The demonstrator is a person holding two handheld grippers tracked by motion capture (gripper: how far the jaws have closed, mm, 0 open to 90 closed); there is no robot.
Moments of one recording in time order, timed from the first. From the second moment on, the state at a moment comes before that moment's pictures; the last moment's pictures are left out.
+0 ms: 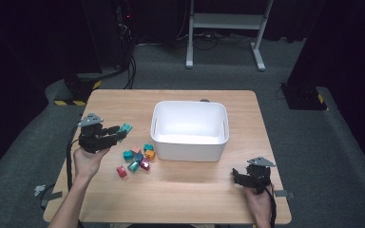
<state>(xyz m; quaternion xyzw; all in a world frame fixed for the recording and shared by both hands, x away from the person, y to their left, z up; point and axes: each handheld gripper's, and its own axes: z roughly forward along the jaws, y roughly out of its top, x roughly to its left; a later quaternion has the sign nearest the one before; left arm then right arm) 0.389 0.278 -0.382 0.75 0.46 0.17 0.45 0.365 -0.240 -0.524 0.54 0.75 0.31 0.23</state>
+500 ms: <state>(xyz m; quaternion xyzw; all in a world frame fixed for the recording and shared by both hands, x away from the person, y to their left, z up) 0.414 0.246 -0.371 0.76 0.44 0.15 0.45 0.365 -0.240 -0.524 0.54 0.75 0.31 0.23</state>
